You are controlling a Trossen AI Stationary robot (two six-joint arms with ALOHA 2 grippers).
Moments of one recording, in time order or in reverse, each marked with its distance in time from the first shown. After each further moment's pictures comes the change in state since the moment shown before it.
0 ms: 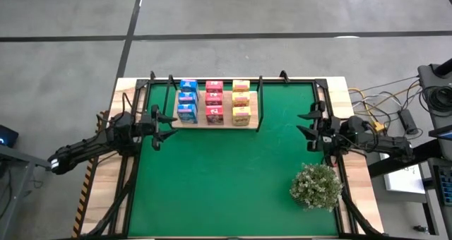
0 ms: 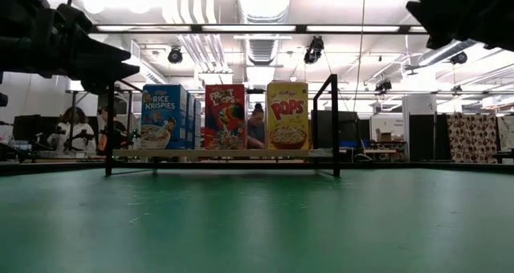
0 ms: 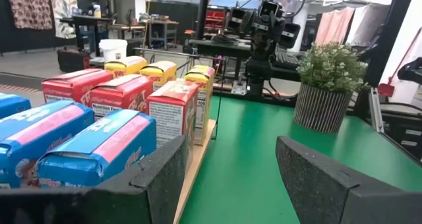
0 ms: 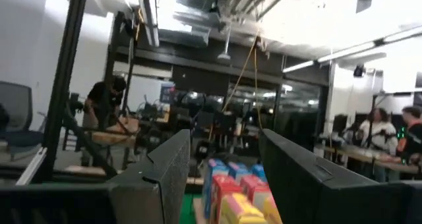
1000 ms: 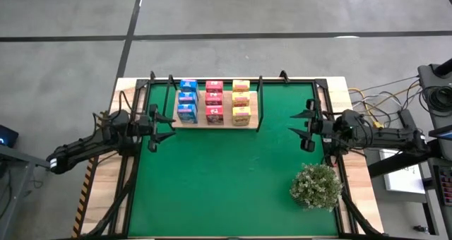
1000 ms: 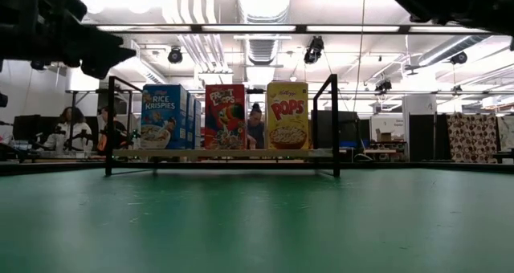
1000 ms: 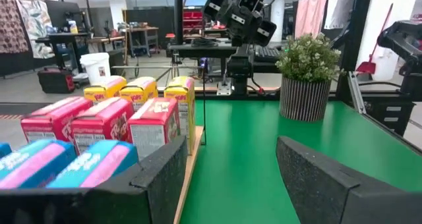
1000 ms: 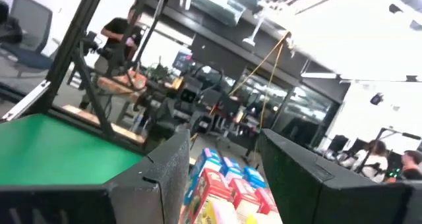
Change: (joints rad) left arm -0.002 0.018 0.075 -0.058 0.082 0.119; right arm 0.004 0.244 0.168 0.054 -0.100 -0.299
